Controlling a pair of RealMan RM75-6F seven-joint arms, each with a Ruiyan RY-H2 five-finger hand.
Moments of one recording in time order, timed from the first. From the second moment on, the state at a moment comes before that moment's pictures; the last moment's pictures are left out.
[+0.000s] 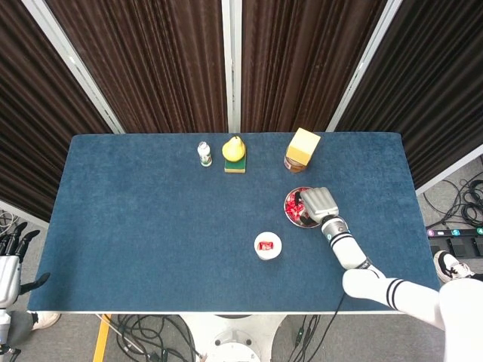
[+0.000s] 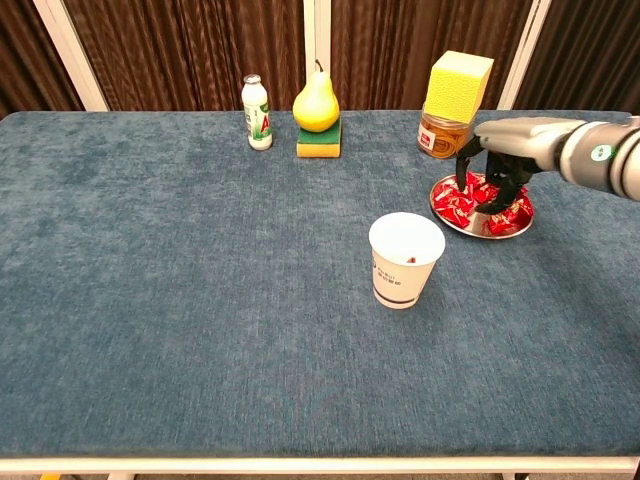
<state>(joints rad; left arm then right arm) -0.01 -1.25 -0.05 -1.39 1.45 1.53 -0.04 0.88 -1.58 0.15 -1.22 -0.77 0.71 -0.43</state>
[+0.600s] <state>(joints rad) 0.00 -1.25 -0.04 -1.38 1.45 1.53 -0.06 0.94 -1.61 0.13 -1.17 -0.62 0.66 -0.49</state>
